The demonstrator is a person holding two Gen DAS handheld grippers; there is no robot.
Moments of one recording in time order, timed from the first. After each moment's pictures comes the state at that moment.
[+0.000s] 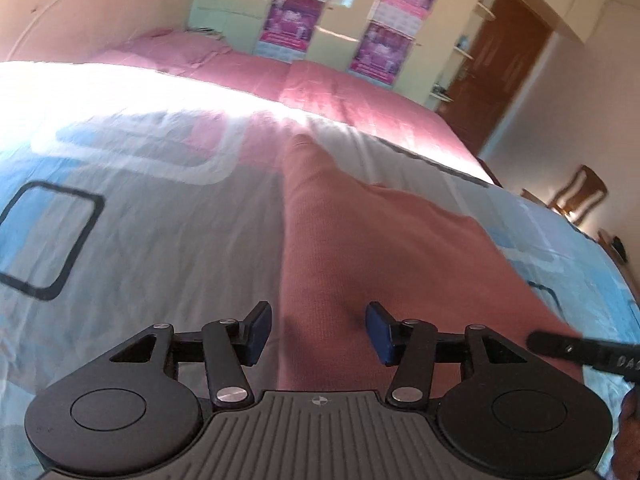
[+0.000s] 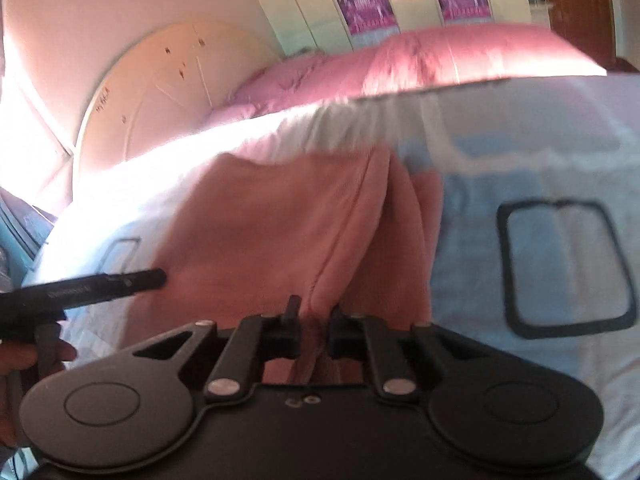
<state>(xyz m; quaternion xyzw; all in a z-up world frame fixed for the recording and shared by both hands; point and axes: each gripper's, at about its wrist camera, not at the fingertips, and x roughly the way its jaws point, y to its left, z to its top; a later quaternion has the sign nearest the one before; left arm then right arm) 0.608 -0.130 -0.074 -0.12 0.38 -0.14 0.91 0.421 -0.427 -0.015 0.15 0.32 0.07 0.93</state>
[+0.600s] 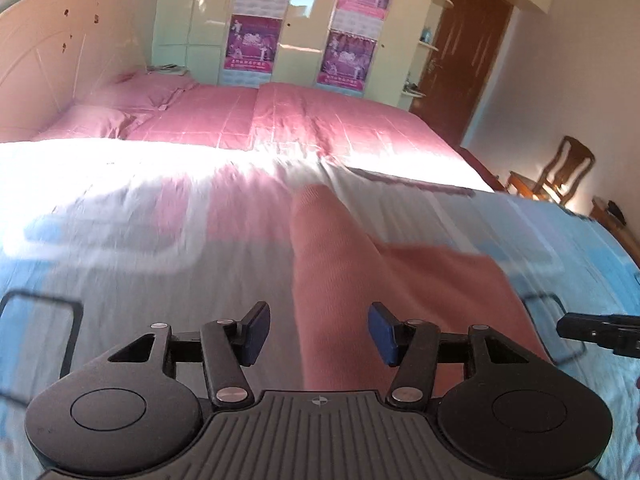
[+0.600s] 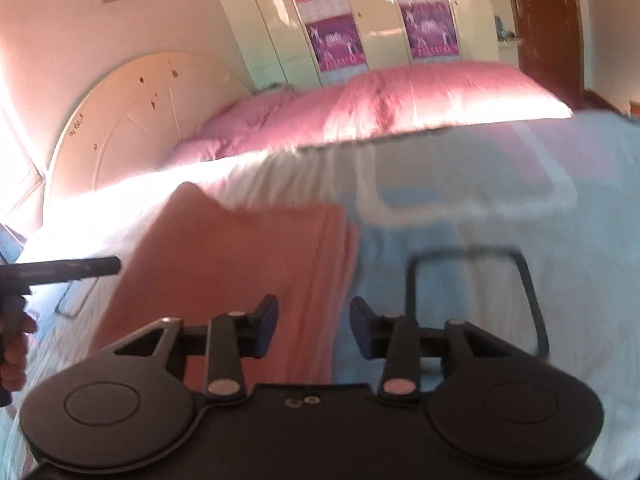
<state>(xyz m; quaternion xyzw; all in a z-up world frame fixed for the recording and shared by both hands) 0.651 -0.148 -0.039 -0.05 0.35 -0.16 0.92 0.424 -0.460 0.002 0.12 0.28 0.02 0.95</state>
